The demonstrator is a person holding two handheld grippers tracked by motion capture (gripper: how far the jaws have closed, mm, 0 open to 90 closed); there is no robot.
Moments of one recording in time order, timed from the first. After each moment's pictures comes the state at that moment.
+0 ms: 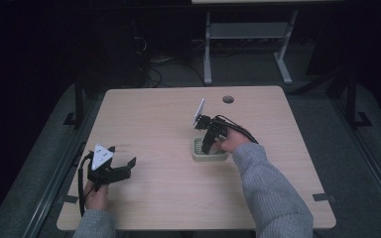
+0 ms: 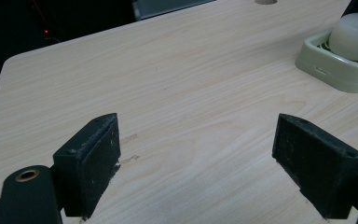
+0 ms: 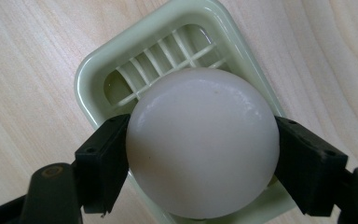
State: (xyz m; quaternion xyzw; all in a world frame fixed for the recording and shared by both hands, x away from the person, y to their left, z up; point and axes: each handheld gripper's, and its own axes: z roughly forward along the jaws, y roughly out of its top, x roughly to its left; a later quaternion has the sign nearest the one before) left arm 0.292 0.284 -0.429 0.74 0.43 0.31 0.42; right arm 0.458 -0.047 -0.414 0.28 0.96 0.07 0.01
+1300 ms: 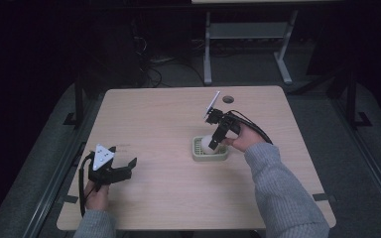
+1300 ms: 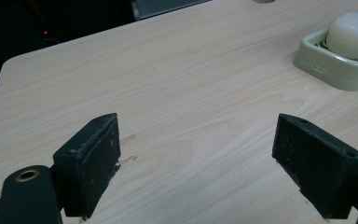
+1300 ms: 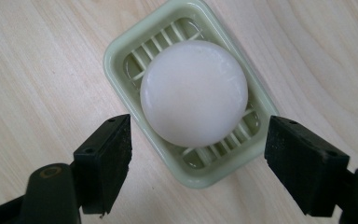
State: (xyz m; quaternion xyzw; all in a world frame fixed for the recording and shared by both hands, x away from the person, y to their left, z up) left arm 0.291 0.281 -0.429 0.74 0.42 0.31 0.42; right arm 0.444 -0.081 -0.379 0.30 0.95 0.12 0.01
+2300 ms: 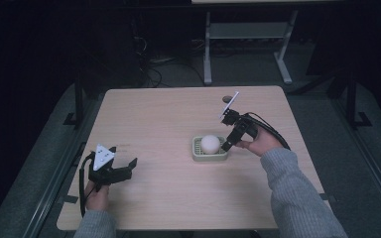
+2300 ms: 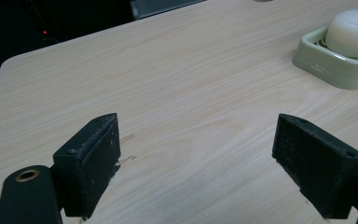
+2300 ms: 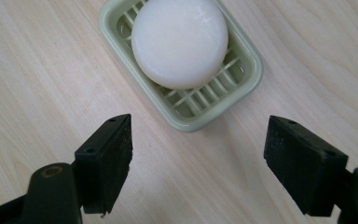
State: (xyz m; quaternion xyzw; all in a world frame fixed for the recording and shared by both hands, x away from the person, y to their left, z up) left arm 0.291 0.281 -0.428 0.74 0.42 0.31 0.42; right arm 0.426 -0.124 -0.369 0.32 0.93 0.15 0.01
